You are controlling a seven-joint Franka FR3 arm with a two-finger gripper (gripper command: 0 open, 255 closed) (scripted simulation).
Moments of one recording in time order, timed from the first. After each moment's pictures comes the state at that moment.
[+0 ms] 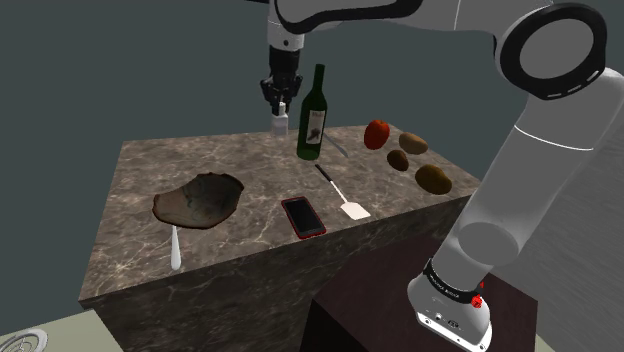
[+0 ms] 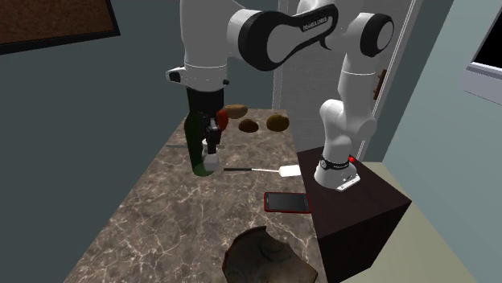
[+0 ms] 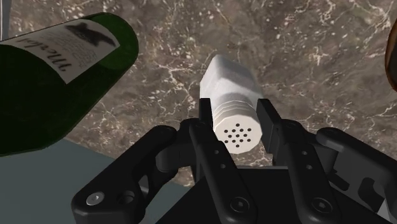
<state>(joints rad) 0.02 0.03 0.18 -1.71 -0.06 1.79 0.16</state>
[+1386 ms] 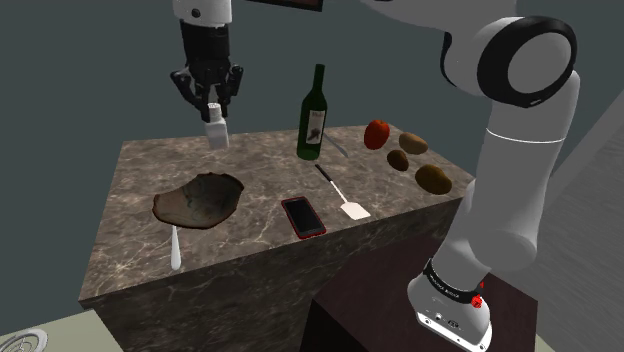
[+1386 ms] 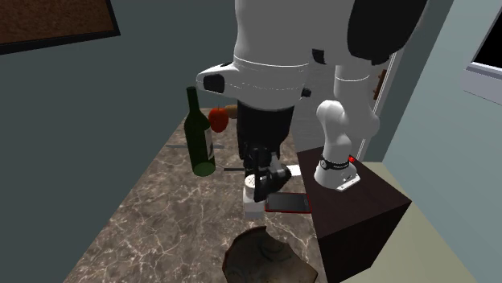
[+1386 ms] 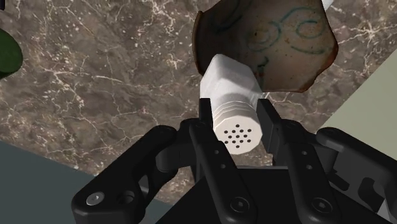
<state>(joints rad) 0.28 0.24 0.36 -1.33 -0.16 1.58 0.58</state>
